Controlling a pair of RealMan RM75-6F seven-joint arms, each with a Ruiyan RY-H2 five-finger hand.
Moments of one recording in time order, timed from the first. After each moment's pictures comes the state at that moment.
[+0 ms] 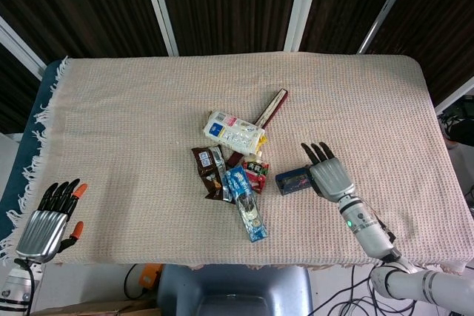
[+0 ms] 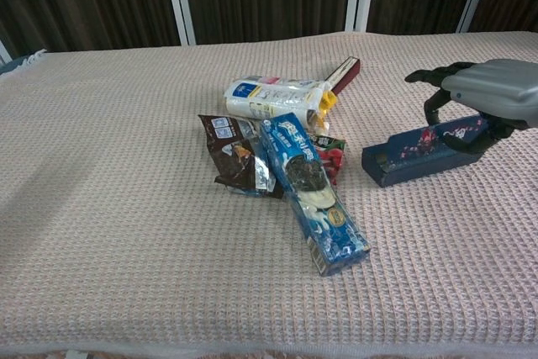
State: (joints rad) left arm -0.17 -1.15 0.01 -1.61 1.58 1.41 0.14; right arm 0.62 -1.40 0.08 -1.48 -1.19 1.00 -0.51
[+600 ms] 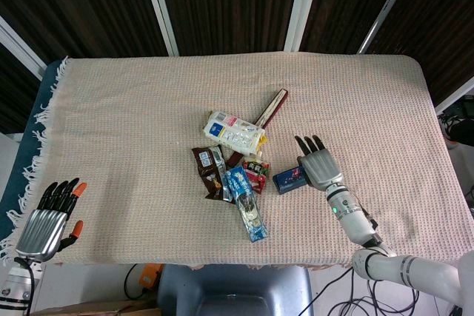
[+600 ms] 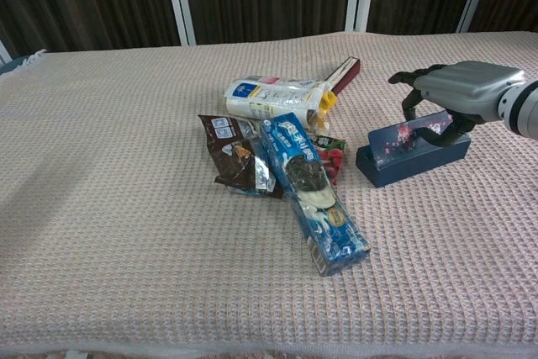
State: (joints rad) left arm -0.17 -1.15 0.01 -1.61 1.57 1.40 0.14; right arm 0.71 -1.49 0.13 -1.38 -1.03 0.92 -0.59
